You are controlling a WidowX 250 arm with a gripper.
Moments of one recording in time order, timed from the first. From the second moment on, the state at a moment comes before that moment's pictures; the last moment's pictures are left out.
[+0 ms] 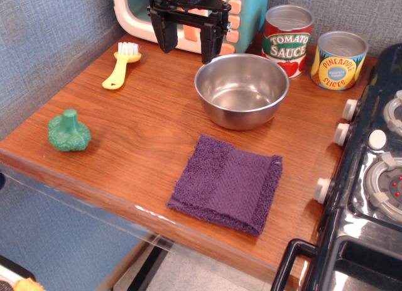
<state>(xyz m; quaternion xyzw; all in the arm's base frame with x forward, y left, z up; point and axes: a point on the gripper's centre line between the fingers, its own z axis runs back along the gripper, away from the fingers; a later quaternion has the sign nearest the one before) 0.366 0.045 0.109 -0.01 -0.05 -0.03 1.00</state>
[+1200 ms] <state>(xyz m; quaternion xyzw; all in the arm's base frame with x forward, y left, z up) 0.391 0.172 0.068 0.04 -0.08 0.09 0.99</state>
